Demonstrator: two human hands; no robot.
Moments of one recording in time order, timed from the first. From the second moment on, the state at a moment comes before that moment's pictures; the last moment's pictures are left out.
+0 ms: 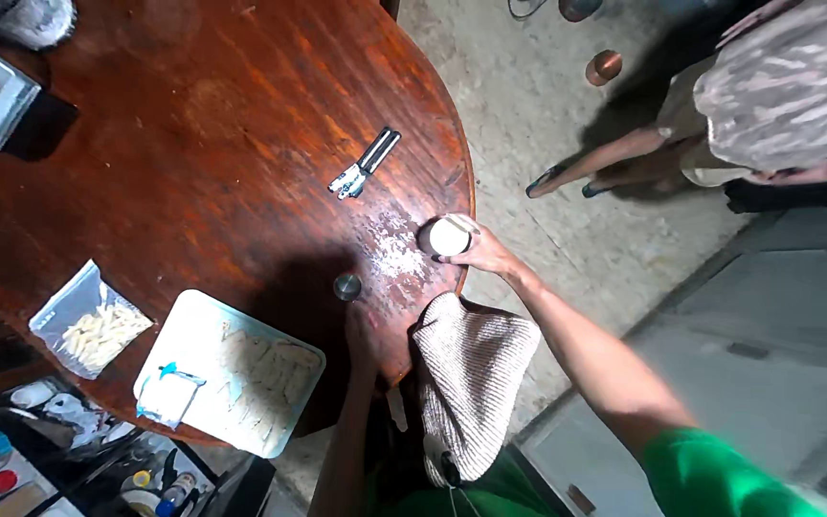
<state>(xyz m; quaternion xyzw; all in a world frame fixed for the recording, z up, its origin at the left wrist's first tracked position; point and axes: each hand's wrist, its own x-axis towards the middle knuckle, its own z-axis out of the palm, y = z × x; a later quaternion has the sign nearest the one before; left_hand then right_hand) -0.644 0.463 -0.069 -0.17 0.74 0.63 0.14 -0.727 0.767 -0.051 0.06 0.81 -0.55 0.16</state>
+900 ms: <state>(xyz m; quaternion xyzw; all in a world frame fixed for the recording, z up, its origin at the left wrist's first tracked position) -0.478 0.313 0.066 -0.22 0.64 0.73 0.00 -0.647 0.594 0.229 -0.14 0.83 -0.50 0.22</state>
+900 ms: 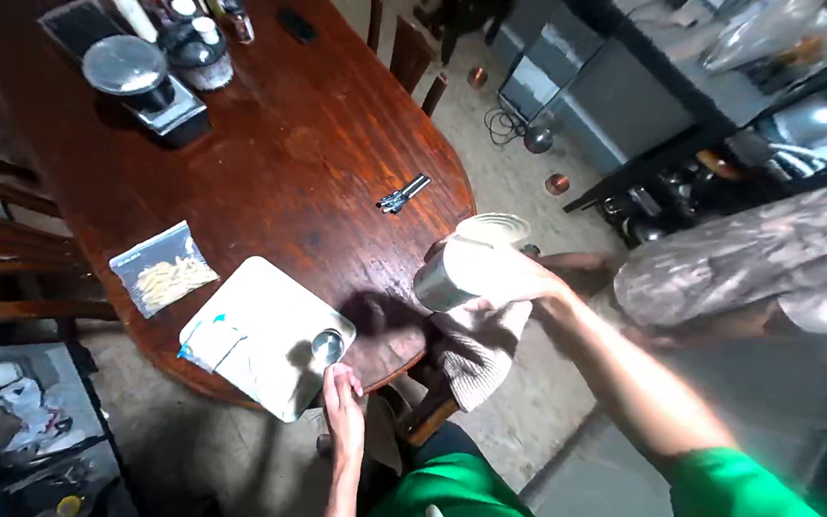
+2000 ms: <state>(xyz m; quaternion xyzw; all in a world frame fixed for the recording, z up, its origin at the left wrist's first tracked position) 0.016 -0.021 0.191 -0.55 0.34 0.60 -0.47 -0.257 -0.053 0.231 -0.63 0.56 -0.40 0.36</state>
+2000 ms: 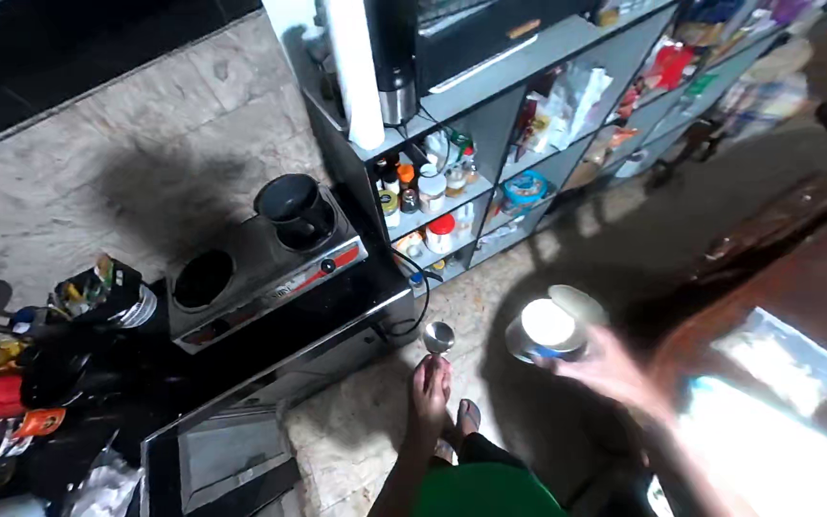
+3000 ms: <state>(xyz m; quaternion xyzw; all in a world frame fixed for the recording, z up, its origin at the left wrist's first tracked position) 0.363 -0.452 0.246 -0.62 0.38 0.50 -0.47 0.158 -0.508 0.245 -0.72 0.47 -0.38 0.35</state>
